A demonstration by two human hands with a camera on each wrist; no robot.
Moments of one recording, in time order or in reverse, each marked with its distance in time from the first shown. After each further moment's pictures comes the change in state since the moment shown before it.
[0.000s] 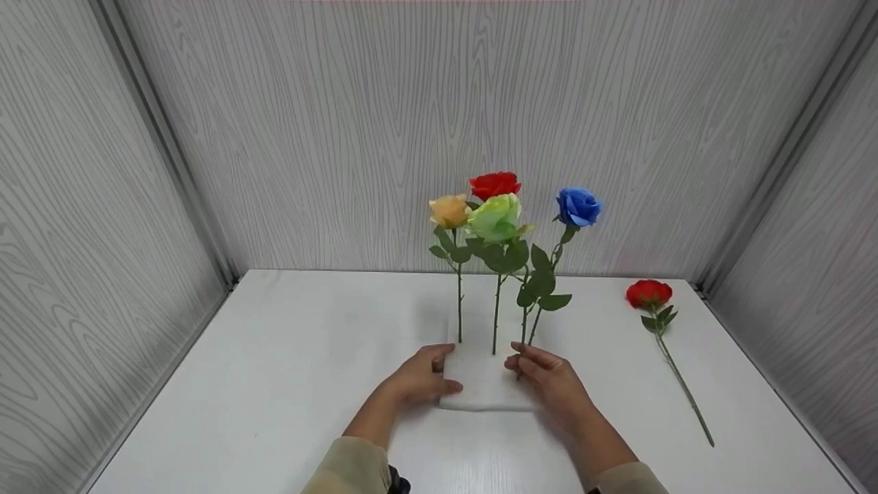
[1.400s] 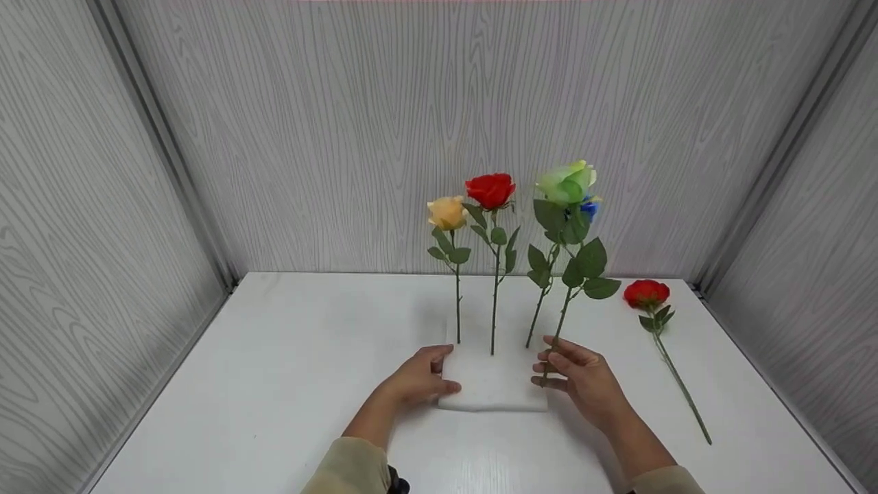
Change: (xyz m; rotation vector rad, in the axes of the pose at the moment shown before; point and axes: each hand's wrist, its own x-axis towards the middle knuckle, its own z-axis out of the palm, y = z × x) left_hand 0.001 -0.003 0.000 0.021 0.013 0.005; right_hand -0.022 -0.022 -0.048 0.179 -0.133 -0.087
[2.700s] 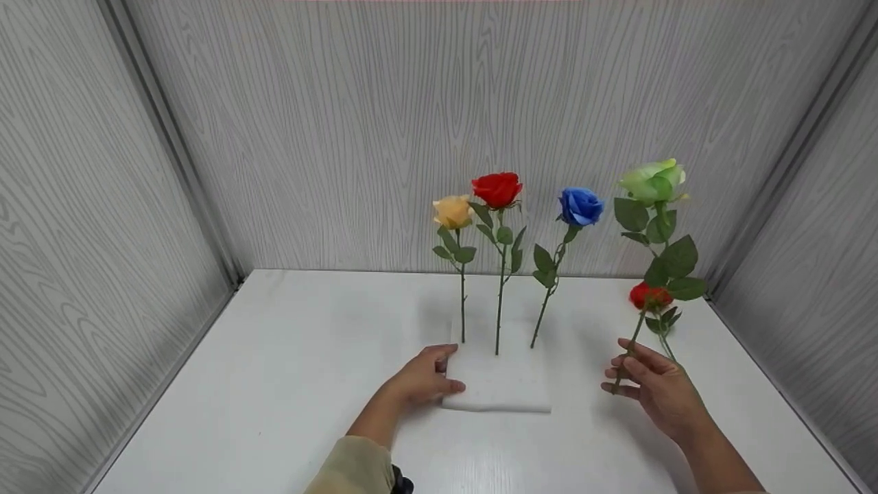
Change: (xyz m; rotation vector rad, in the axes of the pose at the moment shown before) left_hand 0.001 -0.003 0.000 0.006 0.003 0.008; right_hand -0.045 -0.028 -0.080 -0.015 0.077 -0.068
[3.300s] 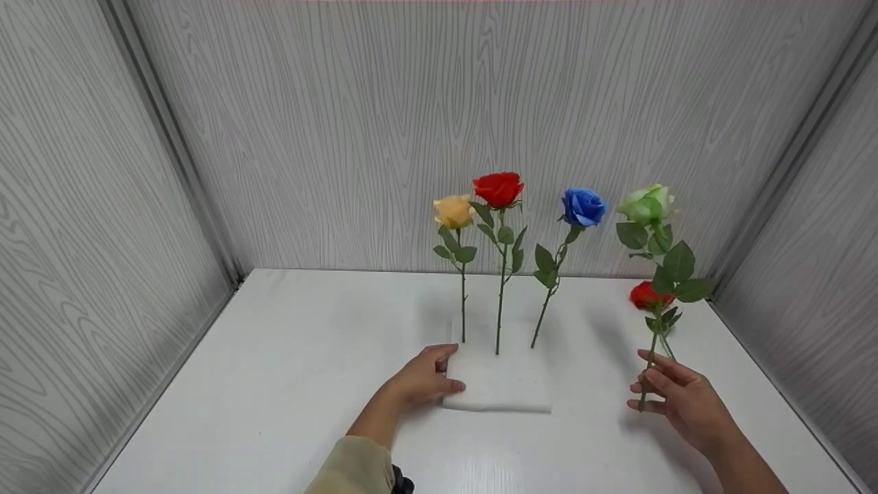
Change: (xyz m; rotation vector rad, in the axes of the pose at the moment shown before) left_hand -0.001 -0.001 0.000 -0.043 -0.011 -0.015; right_hand -0.016 -0.002 -0.036 -0.068 0.043 0.121
